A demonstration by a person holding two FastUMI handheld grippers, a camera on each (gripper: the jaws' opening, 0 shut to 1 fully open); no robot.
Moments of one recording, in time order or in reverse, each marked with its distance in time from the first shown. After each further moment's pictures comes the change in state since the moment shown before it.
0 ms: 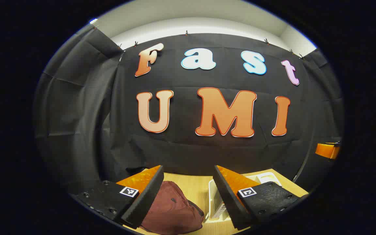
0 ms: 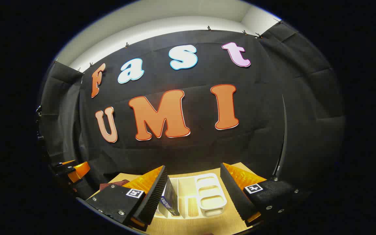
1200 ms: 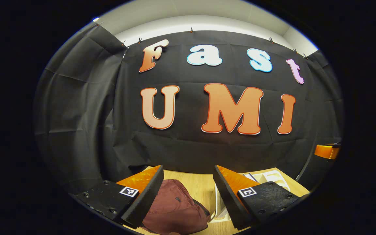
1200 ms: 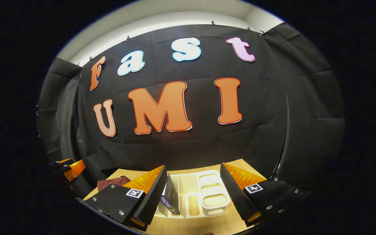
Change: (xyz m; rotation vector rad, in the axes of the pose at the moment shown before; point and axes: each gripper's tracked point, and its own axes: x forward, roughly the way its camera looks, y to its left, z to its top) left arm 0.010 0.023 -0.011 -0.018 0.005 0.039; right arm 0.020 0.011 -0.013 -0.034 0.047 0.004
